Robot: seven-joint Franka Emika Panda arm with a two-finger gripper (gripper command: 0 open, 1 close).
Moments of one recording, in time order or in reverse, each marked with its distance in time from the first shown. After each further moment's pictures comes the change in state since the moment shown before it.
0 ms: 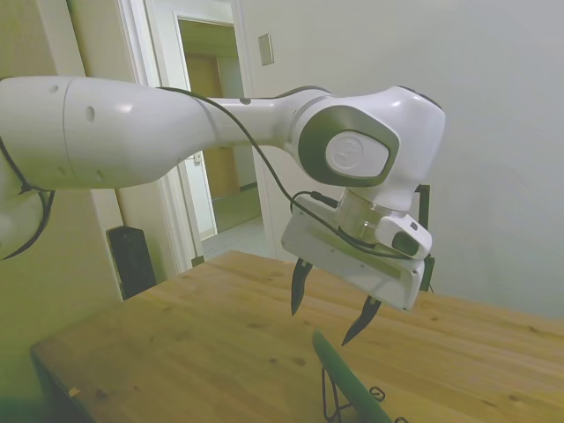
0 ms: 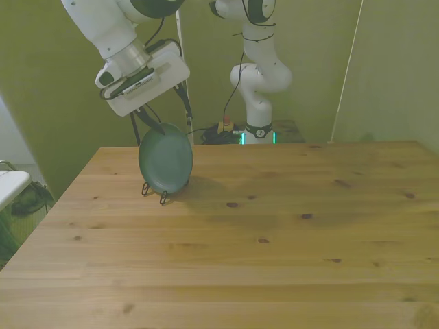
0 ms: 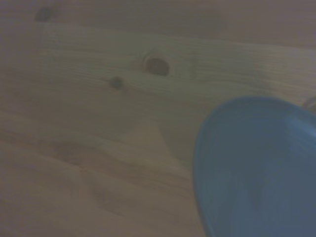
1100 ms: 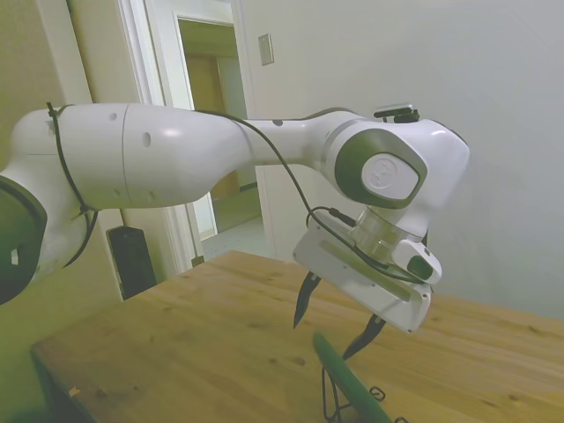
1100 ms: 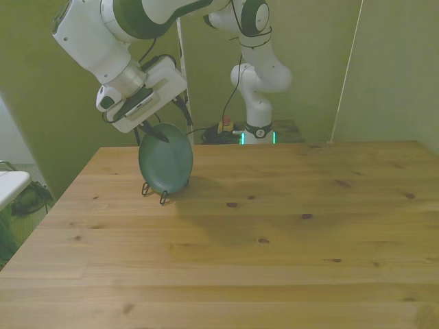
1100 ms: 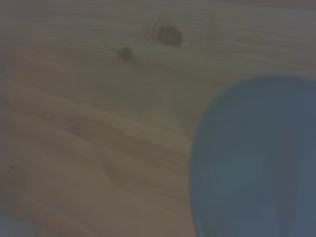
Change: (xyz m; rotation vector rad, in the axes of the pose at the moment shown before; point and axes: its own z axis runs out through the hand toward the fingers) arm 0.029 0.002 0.026 -0.012 -0.164 -0.025
